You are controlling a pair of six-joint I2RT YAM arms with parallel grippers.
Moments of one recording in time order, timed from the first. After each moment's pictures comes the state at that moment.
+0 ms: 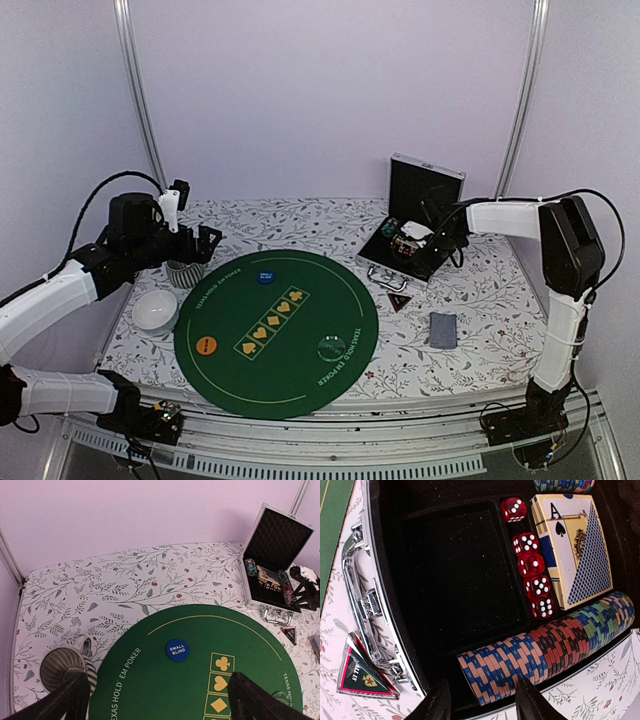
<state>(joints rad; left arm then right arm) -0.39 1.03 0.78 -0.17 -0.03 -0.12 0.40 1.97 1.41 -0.58 0.04 -0.40</state>
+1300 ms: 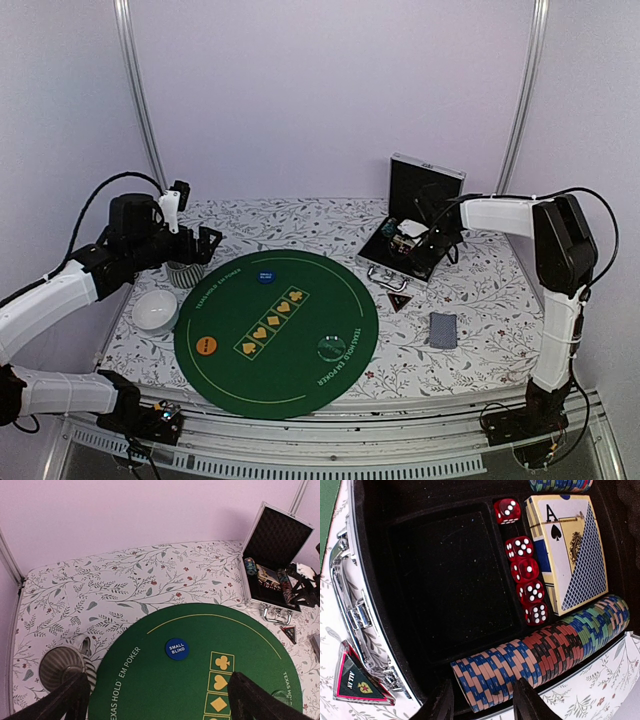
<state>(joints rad) -0.39 1.03 0.78 -0.17 -0.03 -0.12 0.41 2.02 1.49 -0.64 0.10 -0.38</state>
